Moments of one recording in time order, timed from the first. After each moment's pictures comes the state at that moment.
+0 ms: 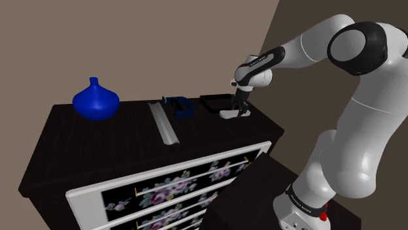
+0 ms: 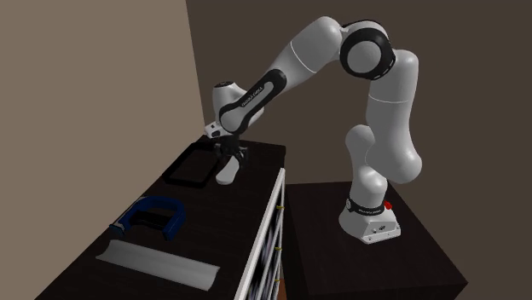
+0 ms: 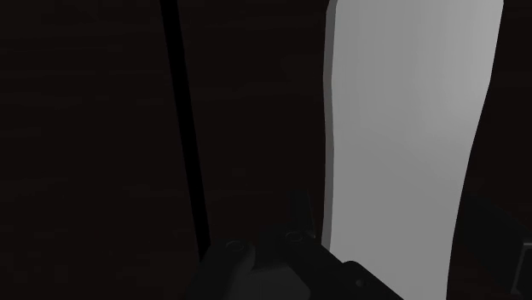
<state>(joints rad) 0.33 0.12 -0.73 -2.27 0.13 2.33 -1.69</state>
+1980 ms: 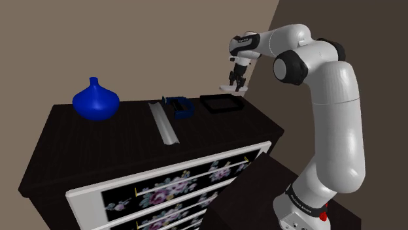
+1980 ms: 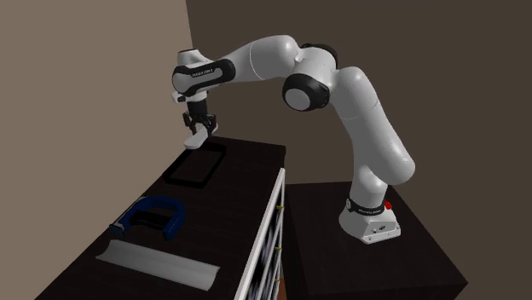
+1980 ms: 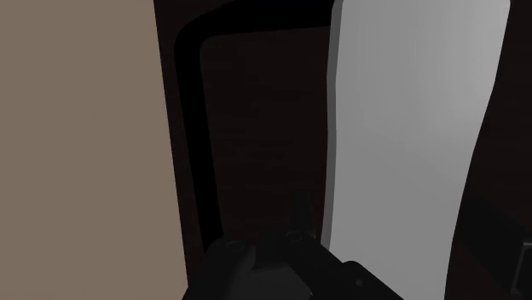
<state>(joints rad) 0.03 0.59 -0.68 -1.42 0.38 1.86 -1.89</state>
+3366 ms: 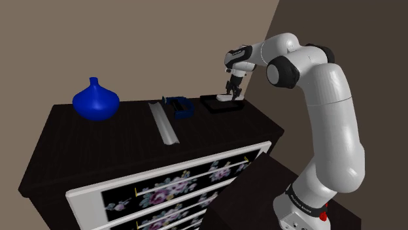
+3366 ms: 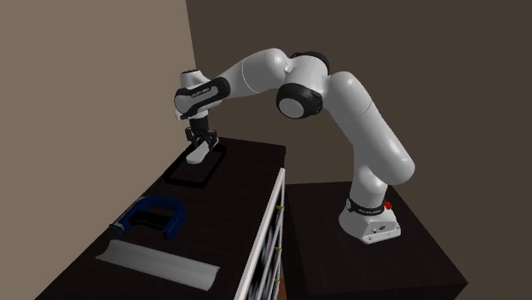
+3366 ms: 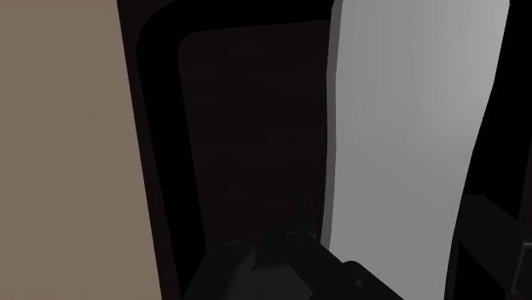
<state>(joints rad) 0.01 0.68 -0.65 -1.49 0.44 2.00 -1.92</state>
